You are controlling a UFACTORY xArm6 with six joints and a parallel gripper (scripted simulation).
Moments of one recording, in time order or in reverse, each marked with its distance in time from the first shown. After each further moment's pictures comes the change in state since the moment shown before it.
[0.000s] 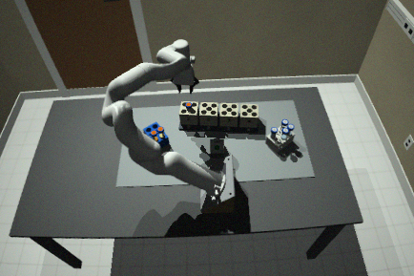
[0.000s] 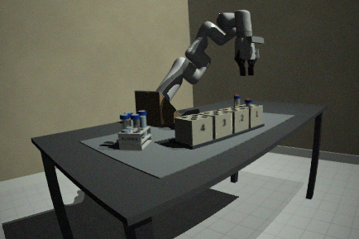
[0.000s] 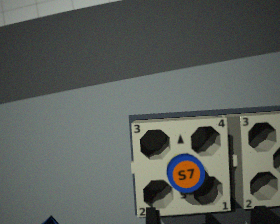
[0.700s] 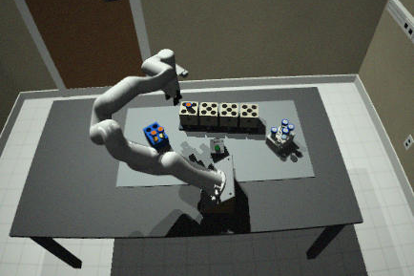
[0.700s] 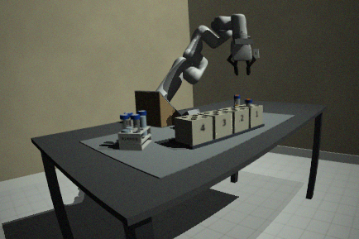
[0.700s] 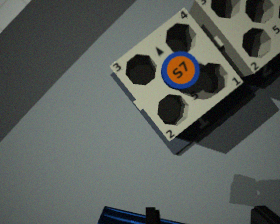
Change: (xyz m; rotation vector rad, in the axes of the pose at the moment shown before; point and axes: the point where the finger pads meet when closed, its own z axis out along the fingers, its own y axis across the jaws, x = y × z) arm -0.075 -0.052 0.001 0.005 -0.006 0.607
